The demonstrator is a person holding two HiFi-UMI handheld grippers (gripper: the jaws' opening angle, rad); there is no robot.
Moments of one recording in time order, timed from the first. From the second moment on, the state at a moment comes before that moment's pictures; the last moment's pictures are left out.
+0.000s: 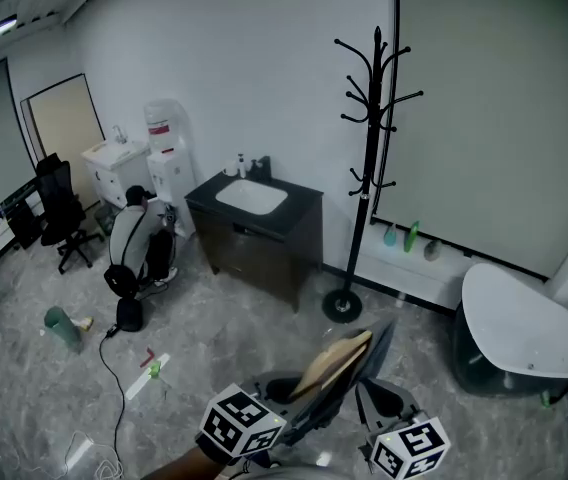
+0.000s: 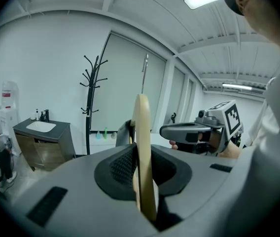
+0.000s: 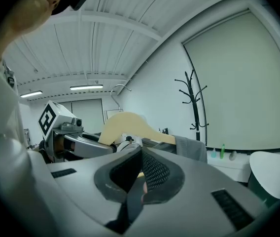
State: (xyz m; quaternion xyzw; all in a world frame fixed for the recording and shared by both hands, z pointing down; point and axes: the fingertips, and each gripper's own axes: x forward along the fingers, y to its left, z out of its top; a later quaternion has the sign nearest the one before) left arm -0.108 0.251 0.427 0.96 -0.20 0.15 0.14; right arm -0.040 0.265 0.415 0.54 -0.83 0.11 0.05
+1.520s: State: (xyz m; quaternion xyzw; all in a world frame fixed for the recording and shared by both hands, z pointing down) left arm -0.072 0.119 0.404 0.94 -0.29 0.12 0.13; right arm 0.016 0.167 0.394 0.49 -0.86 0.11 -0.02
